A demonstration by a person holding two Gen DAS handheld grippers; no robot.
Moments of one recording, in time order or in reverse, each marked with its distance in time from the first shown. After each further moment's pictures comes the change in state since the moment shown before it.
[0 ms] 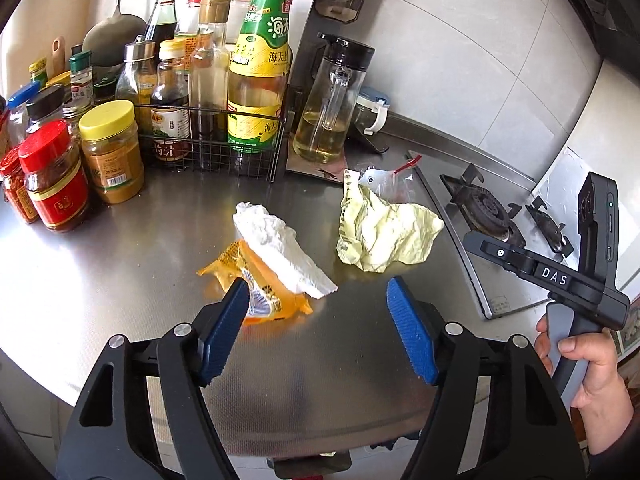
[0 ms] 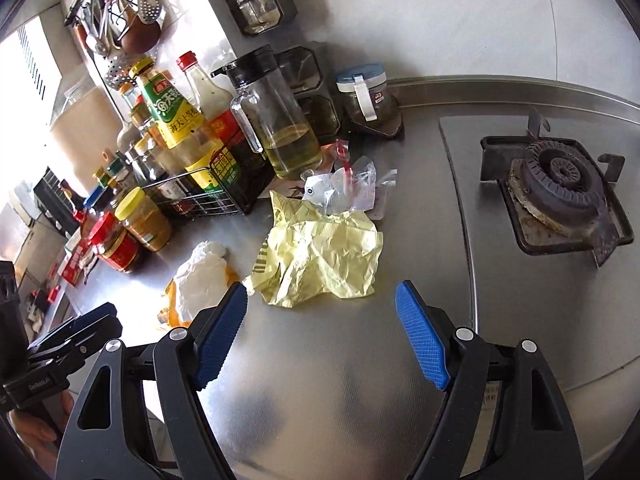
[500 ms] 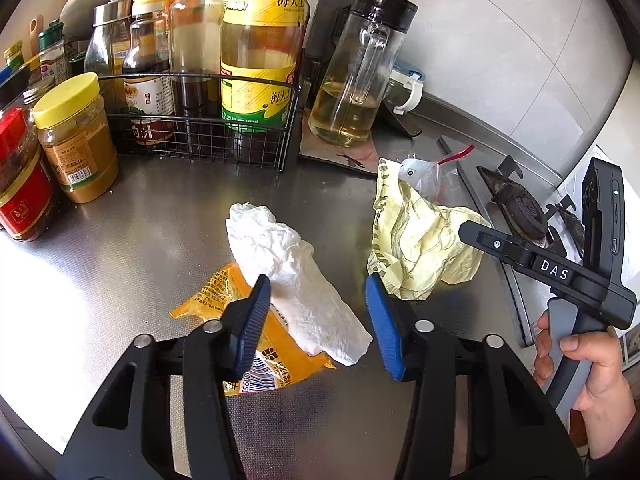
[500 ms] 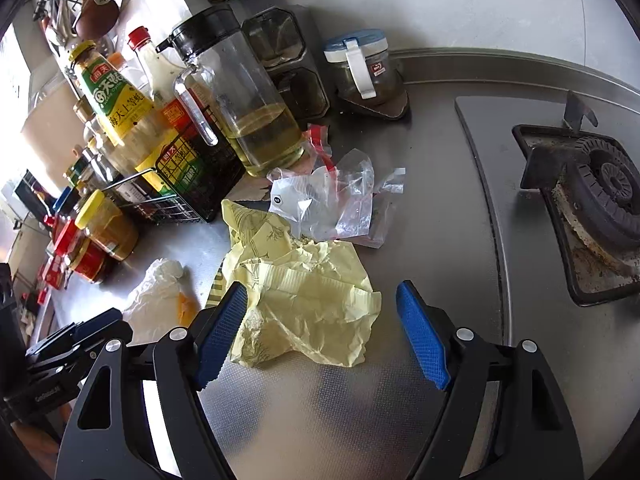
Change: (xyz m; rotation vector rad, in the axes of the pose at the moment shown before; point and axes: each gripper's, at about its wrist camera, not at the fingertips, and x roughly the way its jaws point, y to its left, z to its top) left arm 0.073 0.011 0.021 -0.028 0.086 0.043; right arm 0.074 -0.018 0.024 -0.004 0.076 0.004
